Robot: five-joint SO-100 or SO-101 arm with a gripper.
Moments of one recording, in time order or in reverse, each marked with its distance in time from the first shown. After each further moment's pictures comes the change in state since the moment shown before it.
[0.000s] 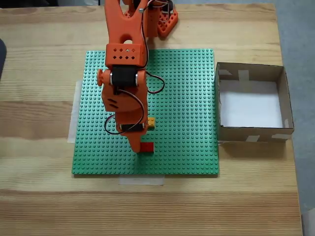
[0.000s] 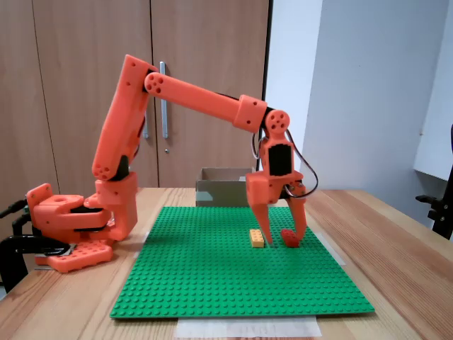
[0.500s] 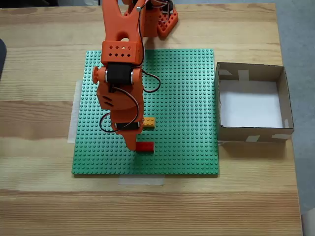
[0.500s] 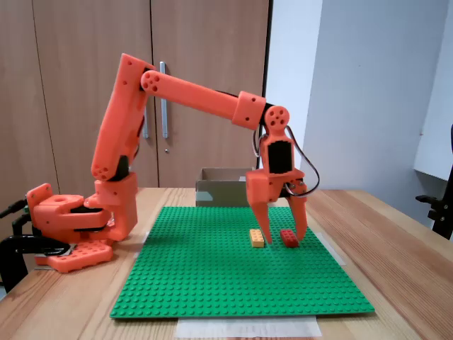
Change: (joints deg) arm 1.4 1.8 0.1 0.6 -0.2
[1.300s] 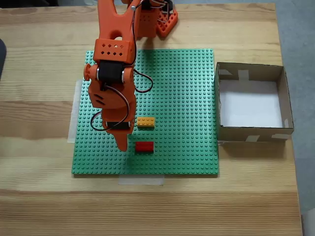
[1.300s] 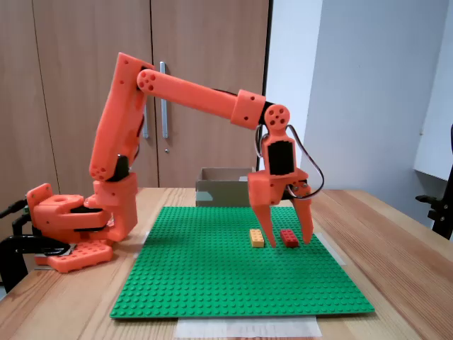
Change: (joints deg) arm 2.8 0.5 0.0 -1.0 0.4
